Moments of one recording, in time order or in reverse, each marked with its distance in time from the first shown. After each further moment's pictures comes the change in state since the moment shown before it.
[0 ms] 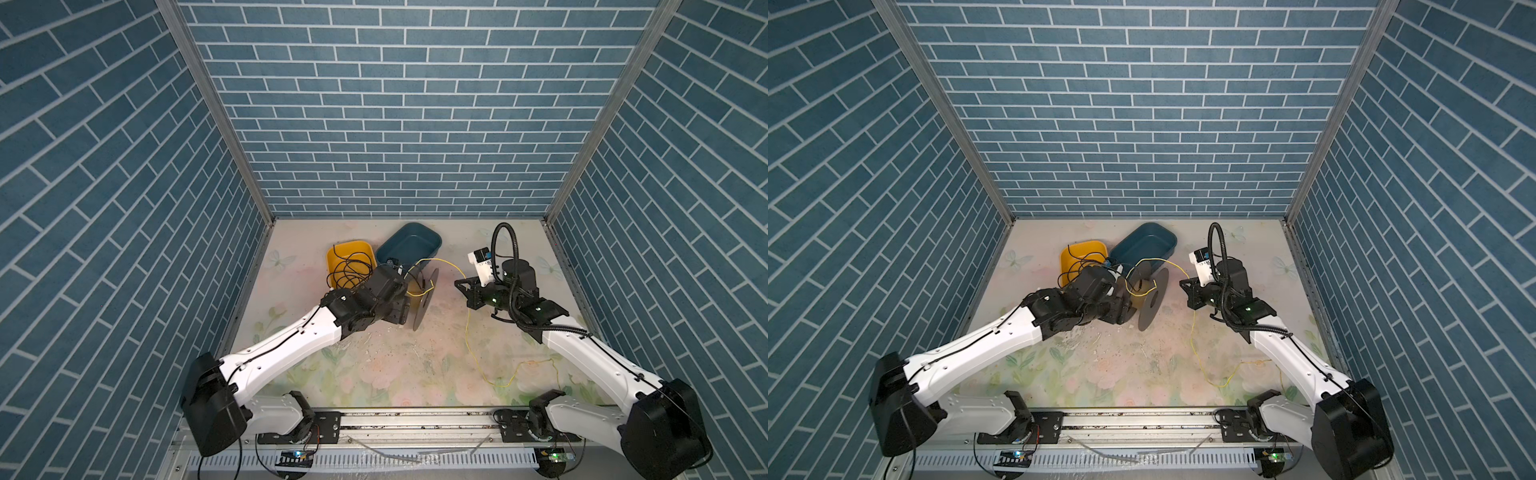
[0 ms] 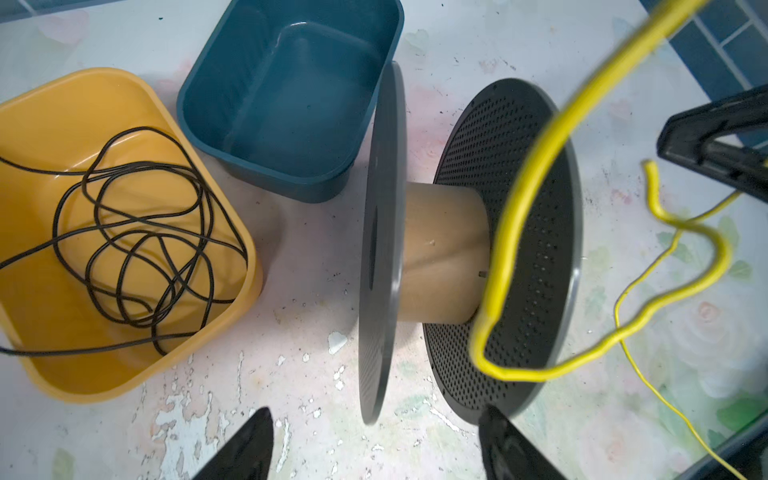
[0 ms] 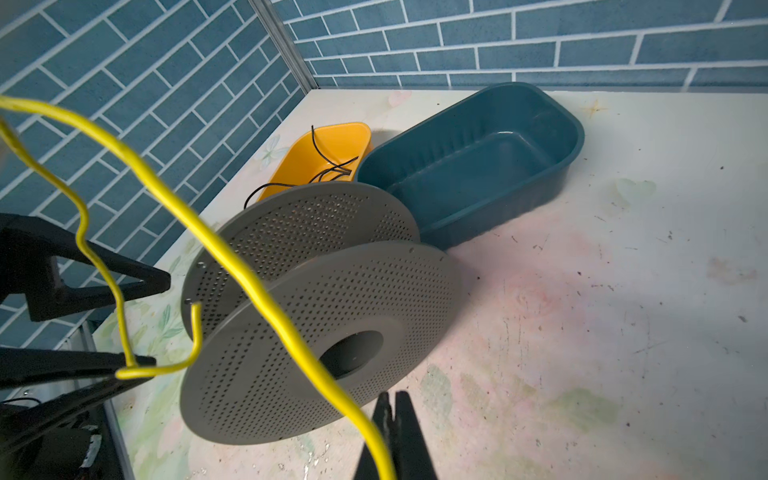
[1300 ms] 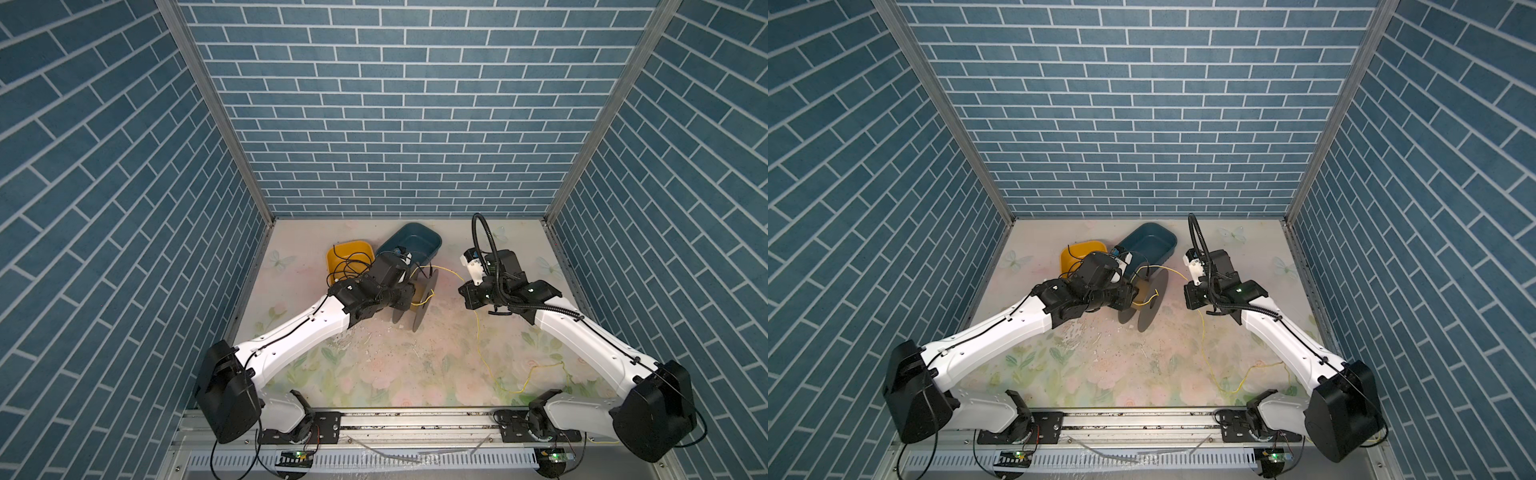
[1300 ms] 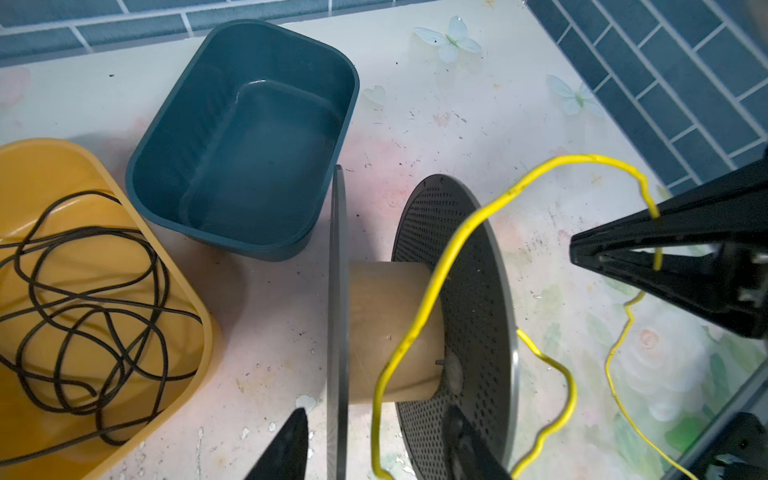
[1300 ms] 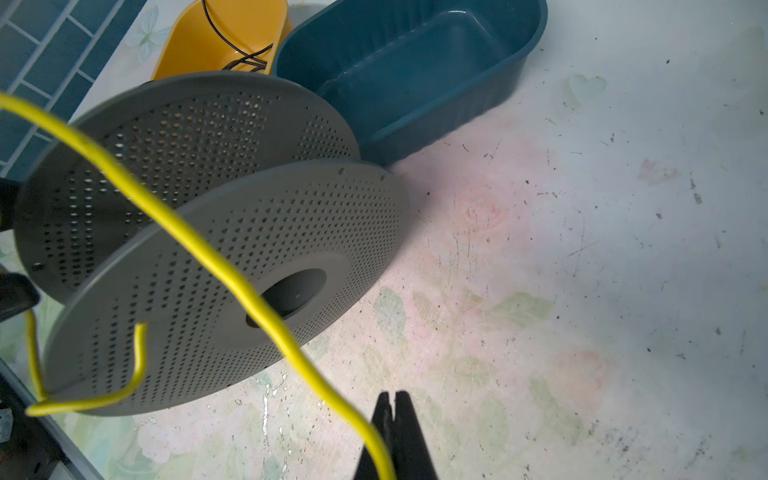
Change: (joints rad) left arm 0.049 0.137 0.068 0.163 0.100 0.058; right arm 0.075 0.117 0.224 -0.412 0.235 -0.064
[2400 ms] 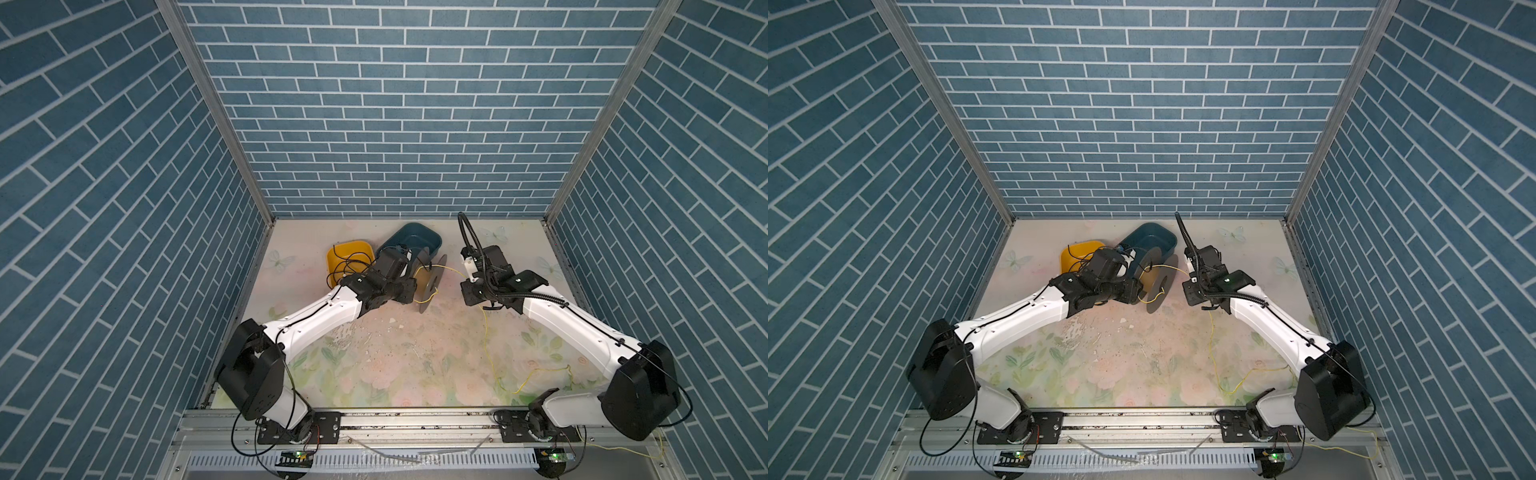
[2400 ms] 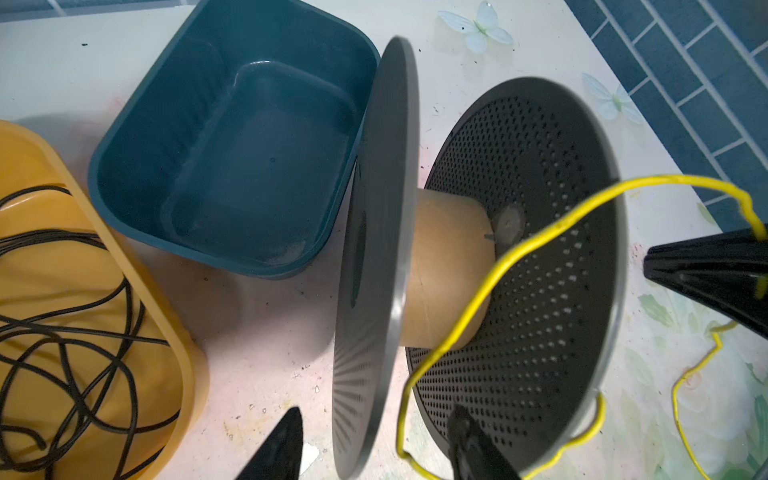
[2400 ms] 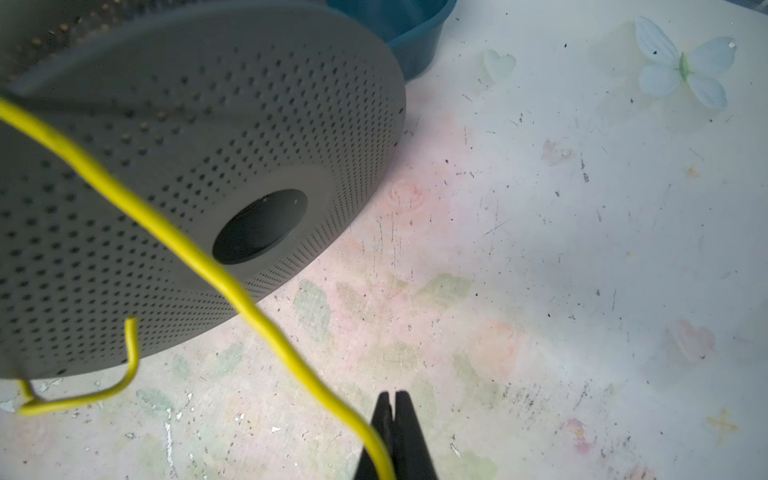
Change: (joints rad) left arm 0.064 0.140 -0.005 0.132 0.056 0.006; right arm 0.041 0.122 0.108 -0.113 0.257 -0.019
